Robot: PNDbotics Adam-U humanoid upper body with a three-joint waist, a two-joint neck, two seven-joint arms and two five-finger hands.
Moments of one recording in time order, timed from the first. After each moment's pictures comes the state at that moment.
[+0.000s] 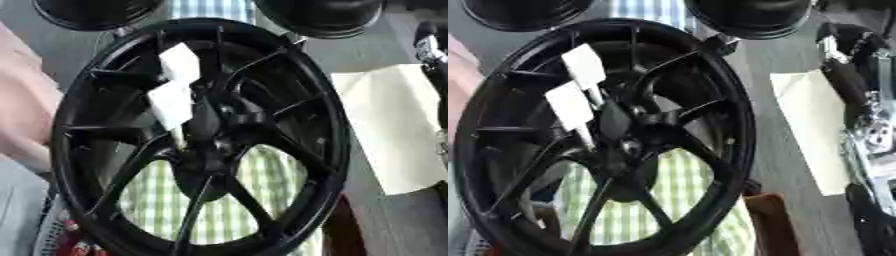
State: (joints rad) left arm -0.20 0.32 0.24 -1.89 0.25 0.00 0.39; right arm -0.29 -0.42 -0.19 -1.85 -0.14 0.11 -0.35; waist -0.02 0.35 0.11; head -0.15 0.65
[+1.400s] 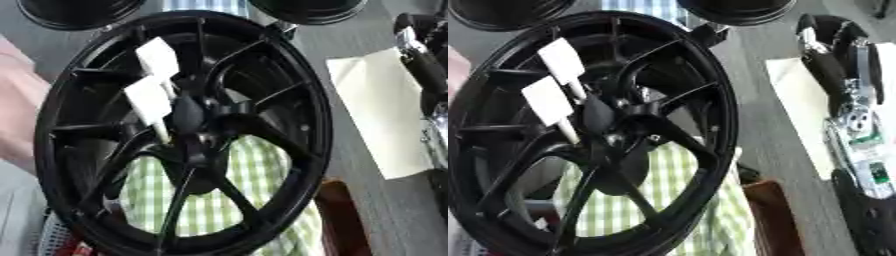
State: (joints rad) left arm -0.38 0.55 0.01 -1.98 0.08 0.04 0.24; right arm -0.25 -0.45 -0.18 -1.85 -0.12 0.12 -0.35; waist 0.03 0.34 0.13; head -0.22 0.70
